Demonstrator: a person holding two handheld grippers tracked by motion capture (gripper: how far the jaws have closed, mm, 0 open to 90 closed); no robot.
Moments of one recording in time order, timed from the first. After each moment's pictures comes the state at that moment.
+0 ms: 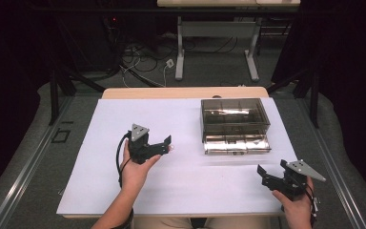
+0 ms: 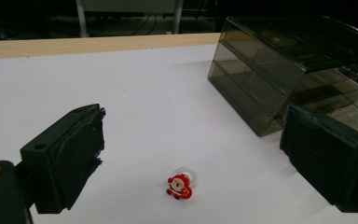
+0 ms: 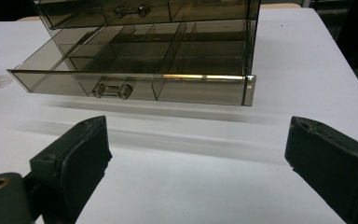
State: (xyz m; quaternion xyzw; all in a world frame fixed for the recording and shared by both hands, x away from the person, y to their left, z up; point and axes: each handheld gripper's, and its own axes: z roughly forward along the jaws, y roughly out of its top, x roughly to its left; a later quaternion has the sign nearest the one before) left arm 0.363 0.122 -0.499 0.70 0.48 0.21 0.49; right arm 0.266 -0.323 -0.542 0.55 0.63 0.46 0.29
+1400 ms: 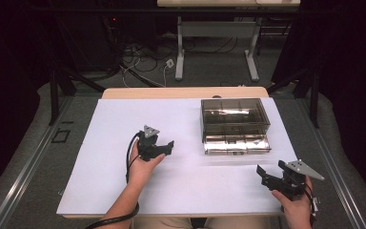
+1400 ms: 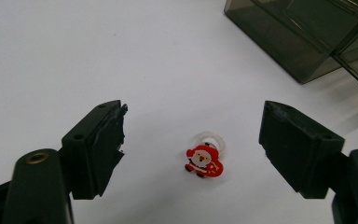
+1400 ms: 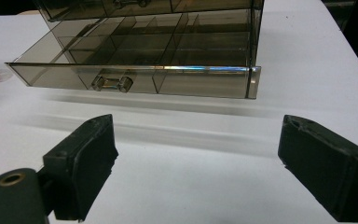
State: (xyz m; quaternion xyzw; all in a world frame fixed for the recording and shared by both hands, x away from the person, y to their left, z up) left arm 0.396 0.112 -0.541 0.76 0.47 0.18 0.41; right arm 0.268 -0.323 -0.545 0.55 0.64 0.46 0.28
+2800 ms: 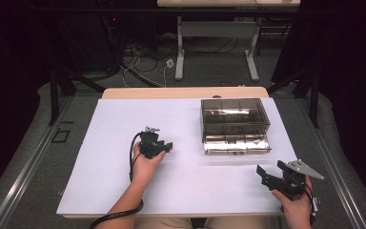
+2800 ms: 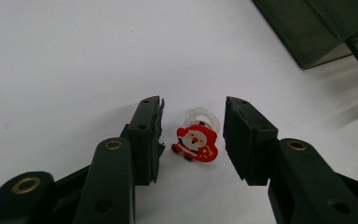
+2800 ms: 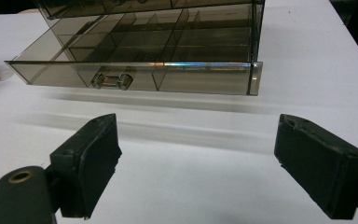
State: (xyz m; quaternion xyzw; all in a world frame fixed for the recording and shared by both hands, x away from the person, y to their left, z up) left arm 0.412 0.109 -0.554 0.75 0.53 0.07 0.39; right arm 0.269 -0.324 -0.547 0.56 0.64 0.46 0.28
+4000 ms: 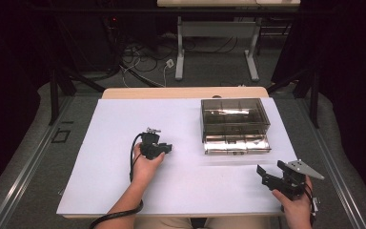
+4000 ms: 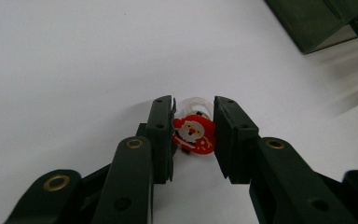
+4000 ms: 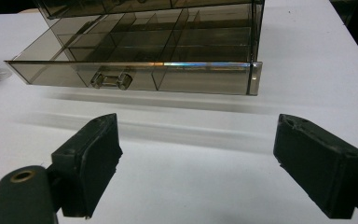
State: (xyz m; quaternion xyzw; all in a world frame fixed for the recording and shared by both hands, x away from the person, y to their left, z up) left arm 0.411 0.109 -0.557 0.76 0.53 0.06 0.37; right arm 0.270 -0.324 -0.547 0.55 0.64 0.46 0.28
